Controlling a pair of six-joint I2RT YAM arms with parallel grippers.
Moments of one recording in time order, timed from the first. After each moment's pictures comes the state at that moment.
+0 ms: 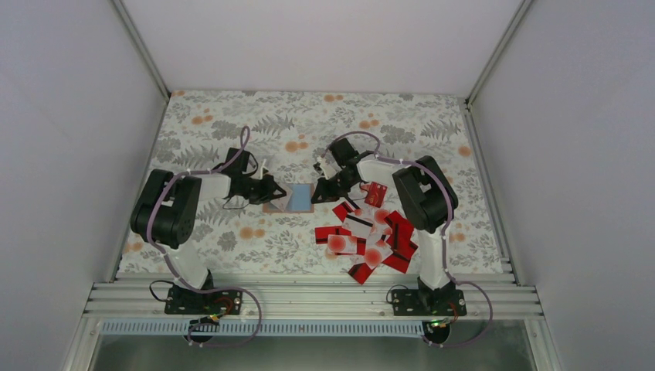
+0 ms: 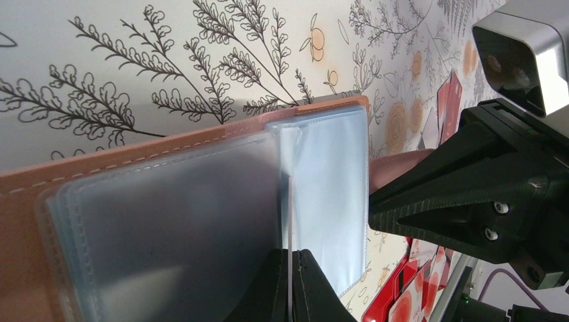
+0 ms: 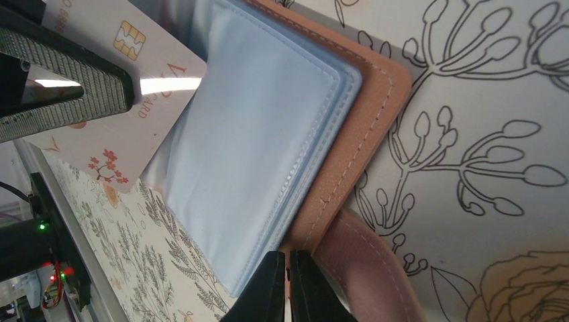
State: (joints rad) left arm -0.23 1.77 0.80 -0.08 0.76 -0.48; right arm 0.57 2.08 1.30 -0.48 -0.68 0.24
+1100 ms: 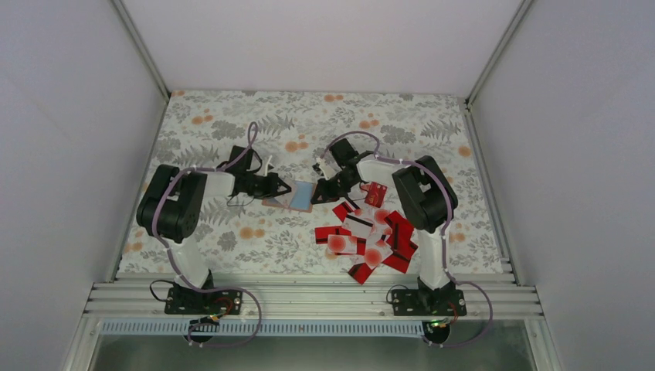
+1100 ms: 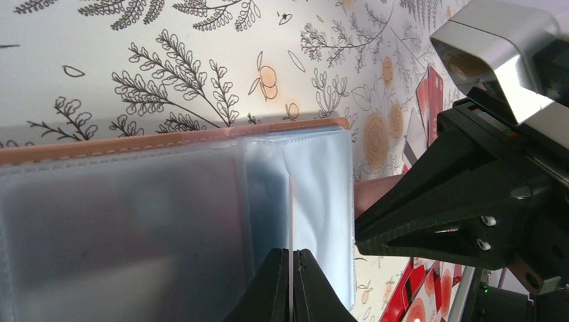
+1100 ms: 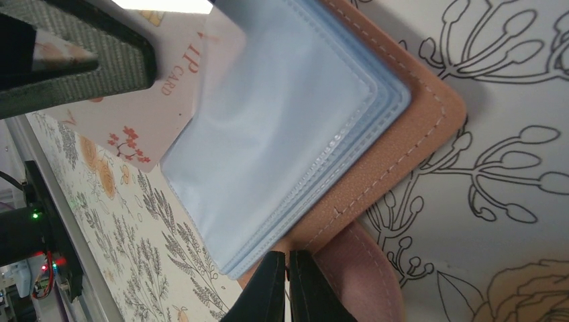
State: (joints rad) left arm -0.25 1.82 0.82 0.02 0.80 -0.40; right arm 0.57 2.08 1.30 -0.48 -0.68 0.20
